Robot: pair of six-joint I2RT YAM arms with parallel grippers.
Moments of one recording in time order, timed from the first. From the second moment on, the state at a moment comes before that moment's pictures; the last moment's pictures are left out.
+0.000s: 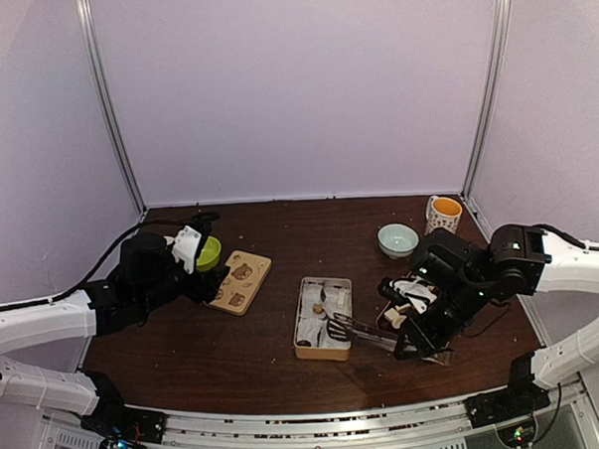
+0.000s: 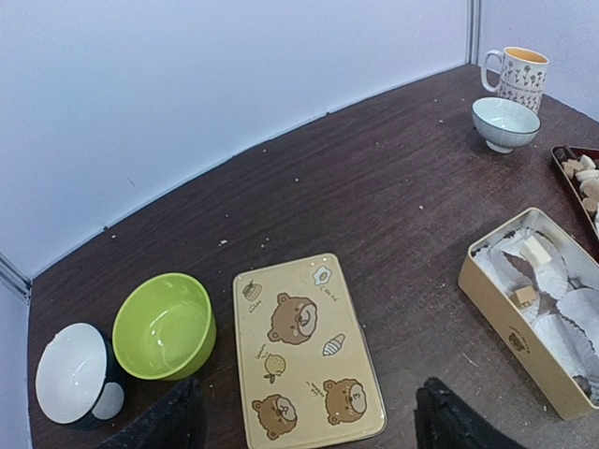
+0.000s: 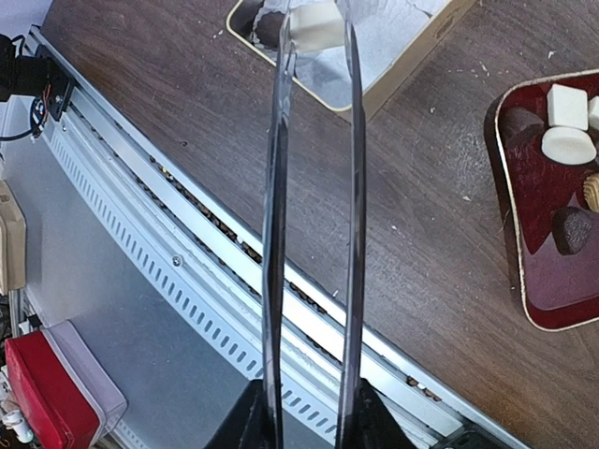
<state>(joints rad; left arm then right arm) -0.72 1.07 0.58 0.11 -0.22 0.08 1.10 1.16 1.02 -1.00 -0.20 0.57</state>
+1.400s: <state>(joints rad) -0.72 1.08 0.58 0.11 -0.22 0.08 0.96 1.14 0.92 -1.02 0.44 0.75</state>
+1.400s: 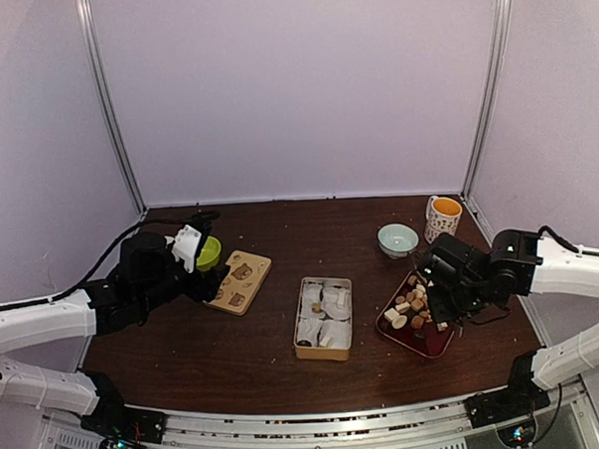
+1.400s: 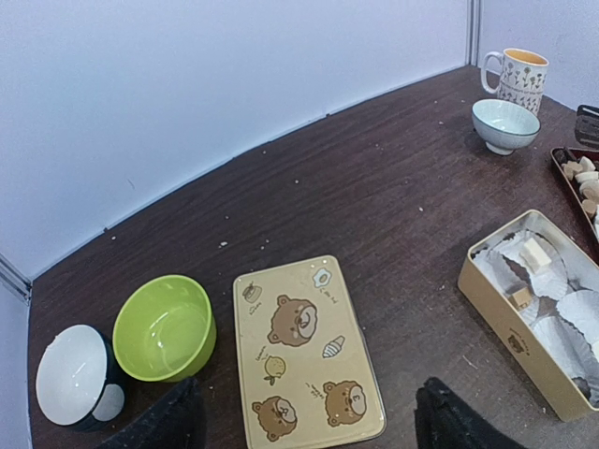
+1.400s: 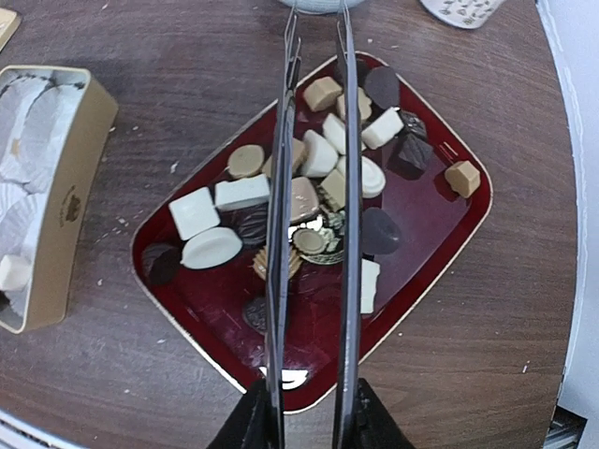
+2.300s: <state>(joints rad) -0.72 1.10 0.58 0.11 -0.21 0.08 0.64 1.13 0.58 -0.54 0.46 0.81</state>
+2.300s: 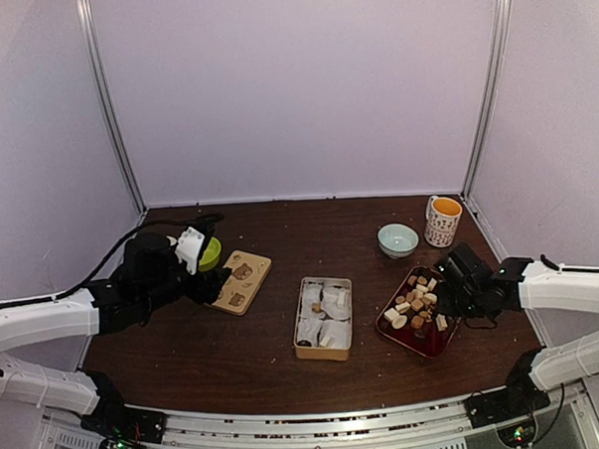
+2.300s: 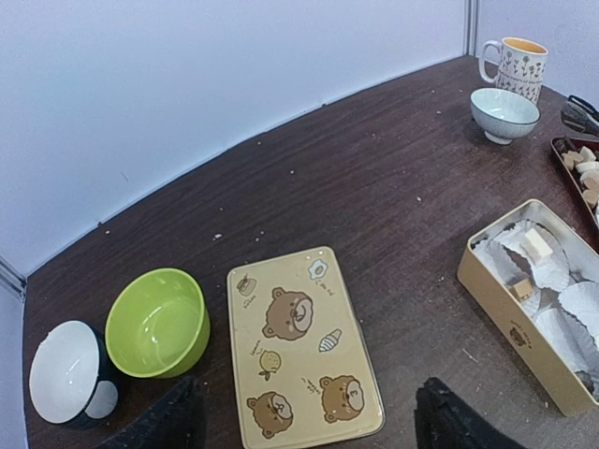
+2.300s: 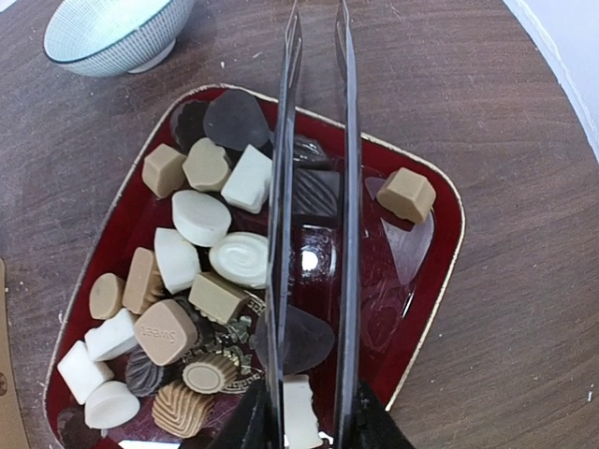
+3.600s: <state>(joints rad) -0.72 1.11 0.58 0.11 -0.21 0.08 0.57 1.00 0.56 -0.56 0.38 0.66</state>
